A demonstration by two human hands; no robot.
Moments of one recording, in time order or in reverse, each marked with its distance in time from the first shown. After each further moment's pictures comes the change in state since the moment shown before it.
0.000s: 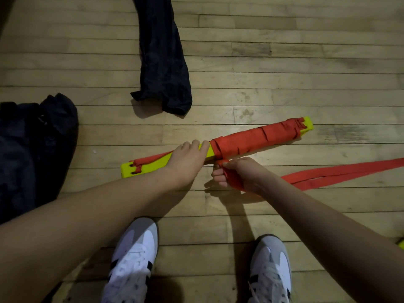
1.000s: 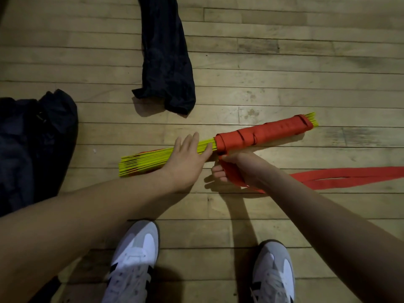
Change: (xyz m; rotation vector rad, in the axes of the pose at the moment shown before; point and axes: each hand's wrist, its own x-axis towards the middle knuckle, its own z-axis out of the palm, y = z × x) left_hand 0.001 -0.015 0.016 0.094 -0.051 0.074; right_hand 0.014 -0.018 0.004 -0.043 -0.026 0.040
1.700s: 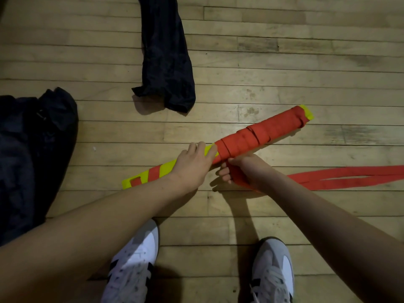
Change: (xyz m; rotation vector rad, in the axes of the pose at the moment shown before) left_hand -0.004 0.022 -0.003 -0.199 0.065 -0.056; right_hand -0.003 0.015 -0.009 -0.072 0.067 -0.080
